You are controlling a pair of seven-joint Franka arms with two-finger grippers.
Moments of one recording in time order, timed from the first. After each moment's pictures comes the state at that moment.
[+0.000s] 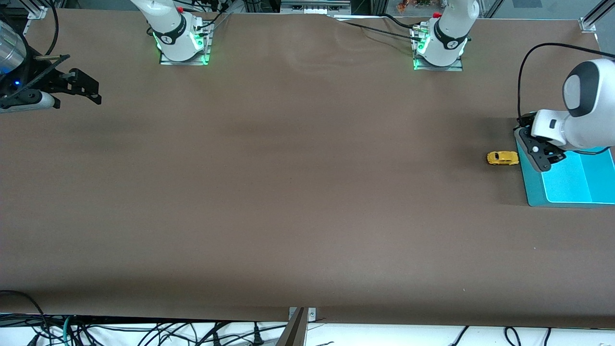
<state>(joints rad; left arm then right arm) 0.30 0.15 -0.10 -2.08 0.15 1.96 1.21 -0.20 -0.12 0.20 -1.79 0.02 1.62 -0.12</state>
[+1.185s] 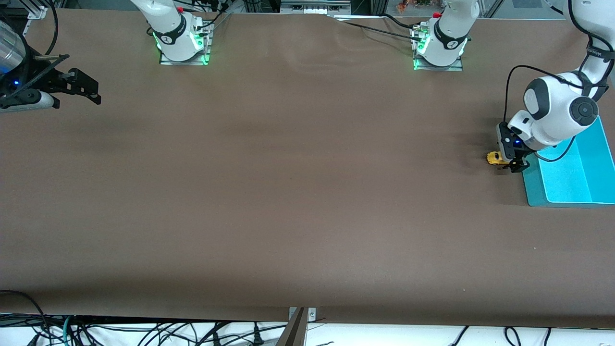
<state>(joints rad) 0.44 0.30 -0.10 -2.38 0.15 2.63 1.70 -0.20 -0.12 0.20 -1.79 0.02 1.62 -0.12</state>
